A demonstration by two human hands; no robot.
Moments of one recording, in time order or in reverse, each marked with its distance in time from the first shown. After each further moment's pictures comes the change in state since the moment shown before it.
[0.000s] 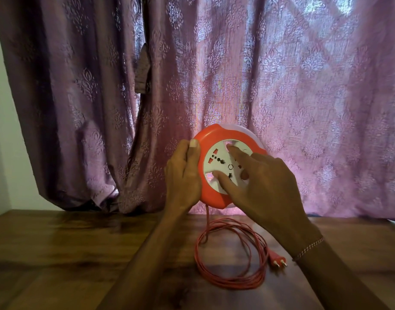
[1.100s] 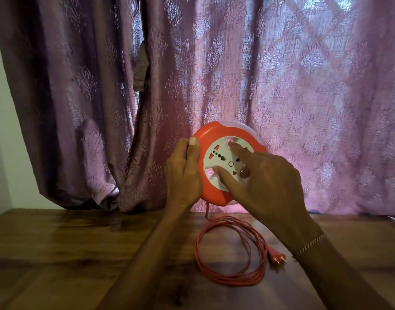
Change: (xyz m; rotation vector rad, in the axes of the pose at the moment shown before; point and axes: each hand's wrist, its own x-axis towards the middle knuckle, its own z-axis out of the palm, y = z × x) left_hand -0.005 0.007 0.001 0.018 0.018 0.006; right_hand -0.002 -0.002 -0.005 -0.058 0.050 0.033
